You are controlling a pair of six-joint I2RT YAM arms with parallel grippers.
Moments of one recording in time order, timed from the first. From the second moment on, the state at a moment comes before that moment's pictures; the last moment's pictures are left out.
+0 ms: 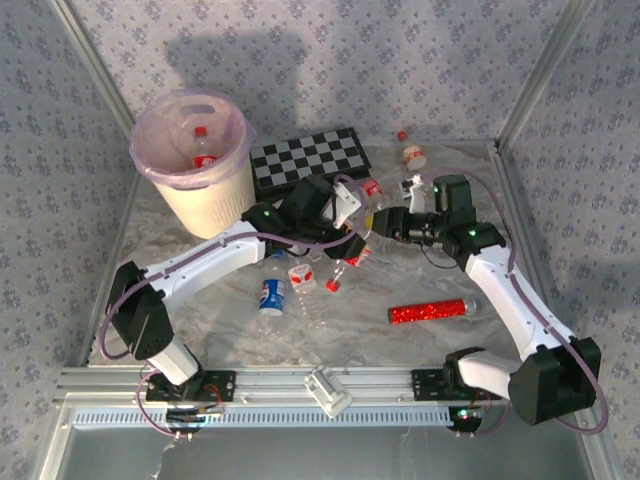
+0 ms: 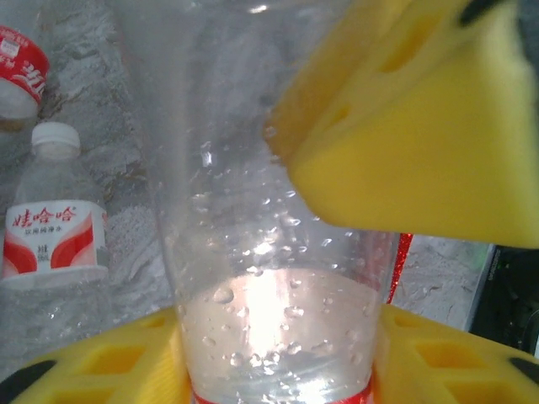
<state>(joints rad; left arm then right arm) -0.88 1.61 1.42 -0.53 0.29 -0.12 0.27 1.17 1.00 -0.47 -0.72 0.50</state>
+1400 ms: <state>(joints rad) -0.13 1.52 2.12 -0.78 0.10 -0.09 0.15 0.99 0.98 -0.72 -0.56 0.39</state>
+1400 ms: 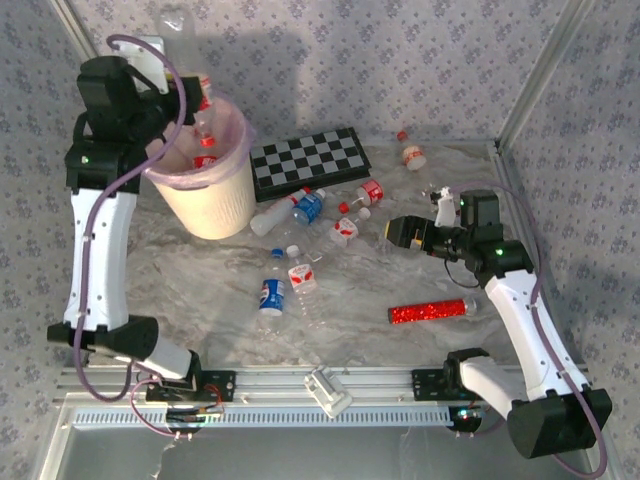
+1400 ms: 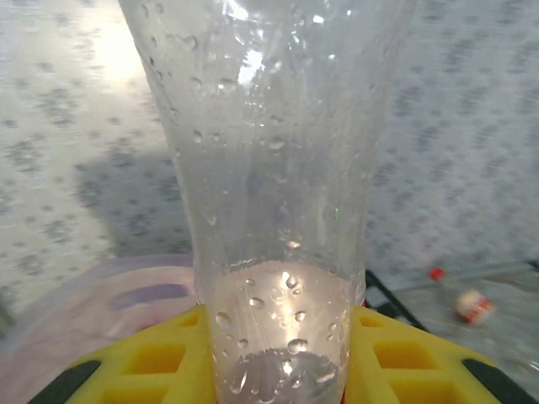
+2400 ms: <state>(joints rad) -0.05 1.94 2.00 -0.99 0.12 0.12 0.15 0.97 0.98 -0.83 -0.42 0.35</state>
